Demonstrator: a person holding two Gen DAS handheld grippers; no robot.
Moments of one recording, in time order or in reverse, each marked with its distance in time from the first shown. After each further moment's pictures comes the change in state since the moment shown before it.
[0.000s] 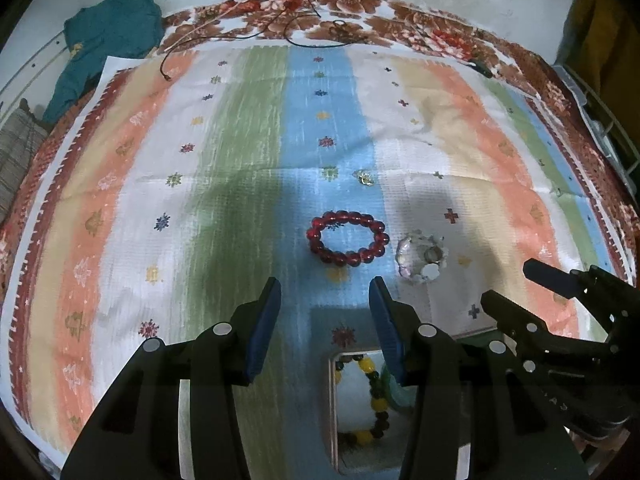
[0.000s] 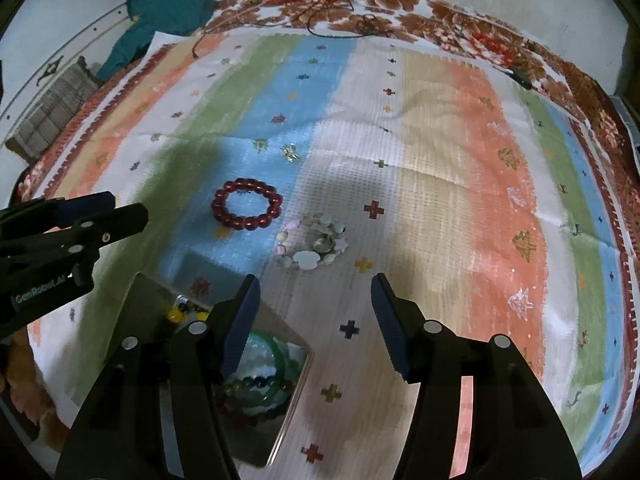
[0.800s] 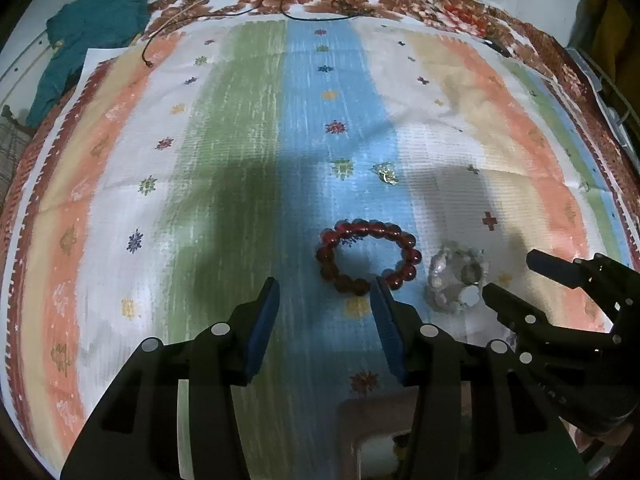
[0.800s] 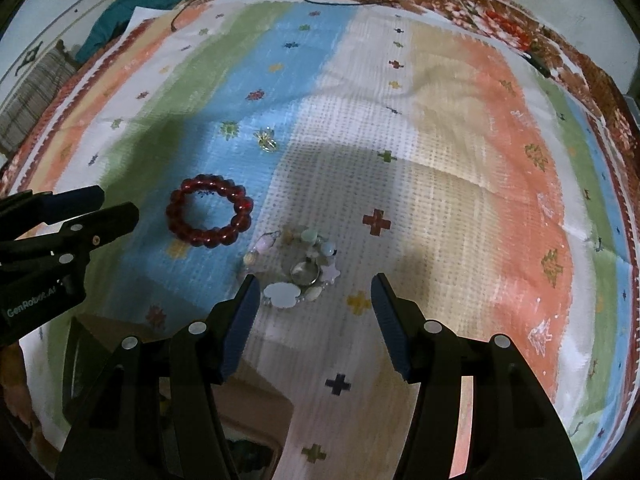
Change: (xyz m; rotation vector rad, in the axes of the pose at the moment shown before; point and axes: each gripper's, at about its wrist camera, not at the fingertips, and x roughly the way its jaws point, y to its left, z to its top) left arm 0.059 0.006 0.025 0.022 0.072 0.017; right arm 0.060 -0.006 0.027 -0.007 0.087 -0.014
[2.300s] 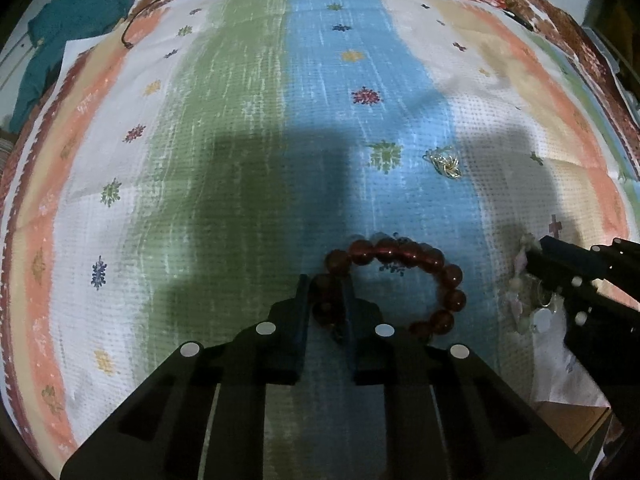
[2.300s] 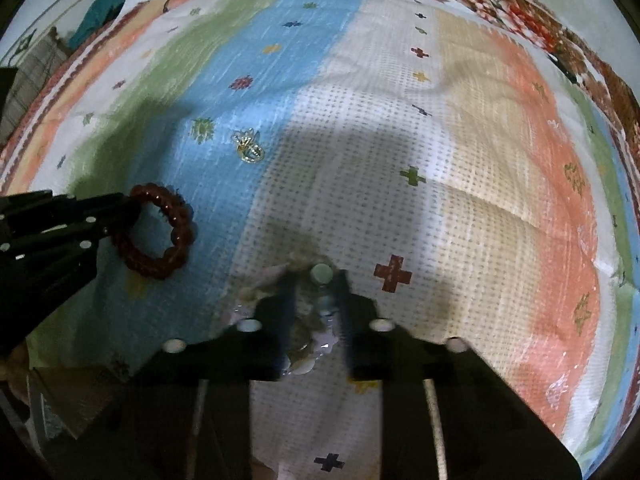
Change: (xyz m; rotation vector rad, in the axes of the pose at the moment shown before) left arm 0.066 0.012 0.021 0.037 0.073 0.037; right arm 0.049 -0.006 0.025 -0.022 0.034 0.014
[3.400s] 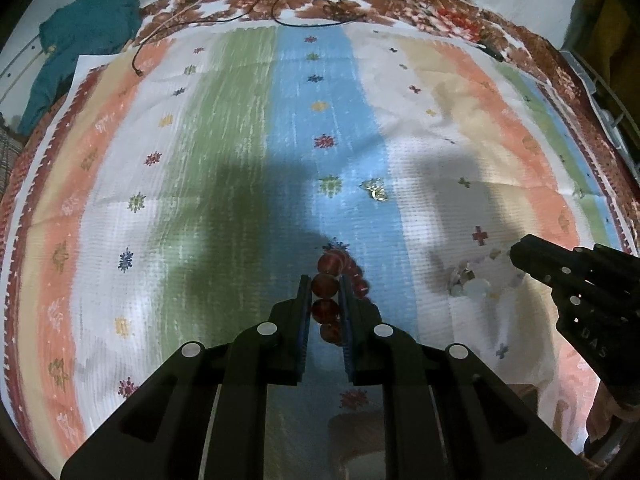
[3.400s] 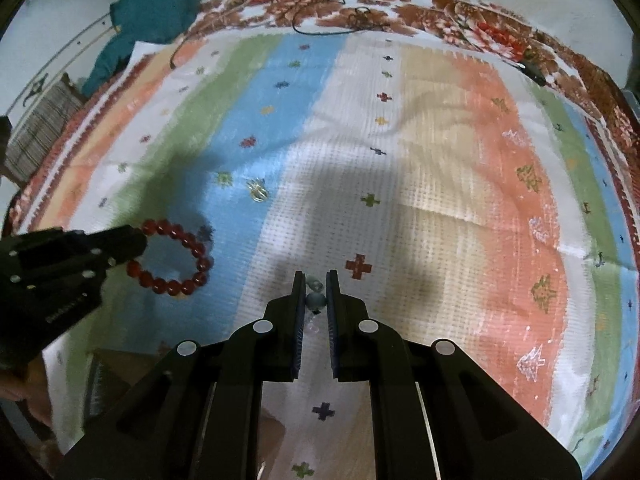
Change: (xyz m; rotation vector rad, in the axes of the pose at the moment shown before) left arm -0.069 -0.015 -0.014 -0.028 -0.089 -0.068; right arm -0.072 -0.016 -0.012 0.077 -0.126 0.068
